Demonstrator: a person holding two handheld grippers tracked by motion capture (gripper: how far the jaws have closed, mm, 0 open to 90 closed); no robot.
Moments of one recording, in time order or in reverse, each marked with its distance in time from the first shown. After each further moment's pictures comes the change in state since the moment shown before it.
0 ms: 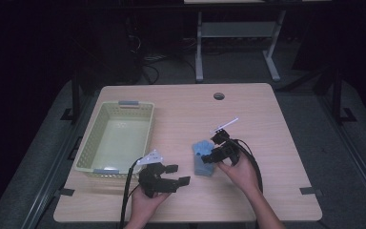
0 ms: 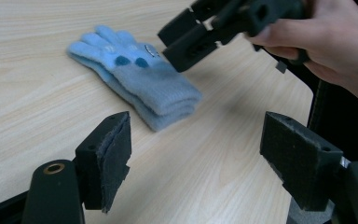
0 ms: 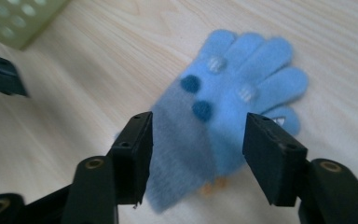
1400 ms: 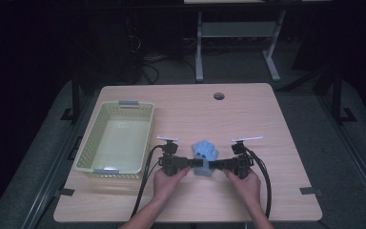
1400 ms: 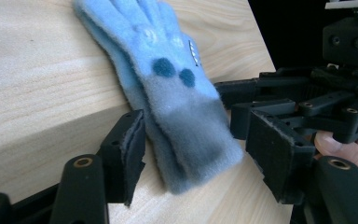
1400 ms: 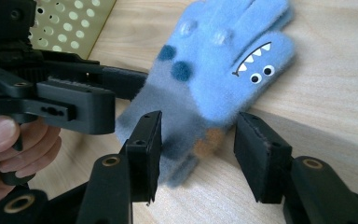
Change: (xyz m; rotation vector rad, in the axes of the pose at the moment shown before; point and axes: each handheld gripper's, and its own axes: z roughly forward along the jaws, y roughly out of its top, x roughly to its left) left arm 0.046 0.024 0.075 0.131 -0.047 -0.446; right arm -0.036 -0.060 0.012 -0.180 0.232 0.349
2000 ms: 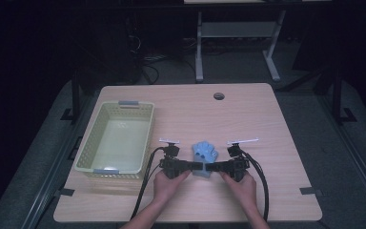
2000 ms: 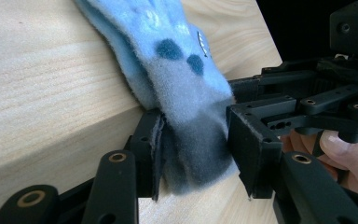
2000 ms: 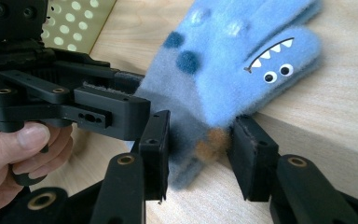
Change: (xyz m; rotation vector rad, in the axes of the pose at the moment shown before) left arm 0.003 -0.007 0.005 0.015 -0.003 0.037; right arm 0.006 -0.006 0.011 0.006 0.008 -0.012
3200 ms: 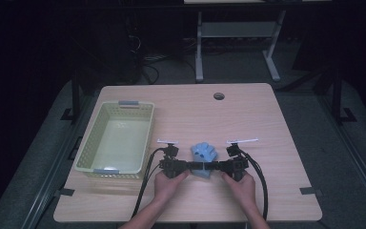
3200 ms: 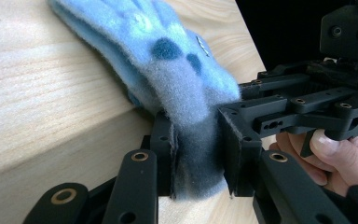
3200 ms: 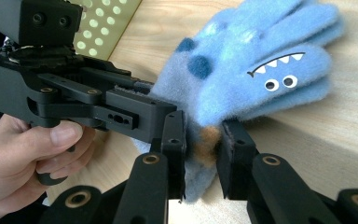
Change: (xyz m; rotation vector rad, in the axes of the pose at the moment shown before) left arm 0.004 -0.001 0.000 -0.026 -0.076 -0.002; right arm 0.007 0.001 -0.001 -0.020 0.045 -0.030
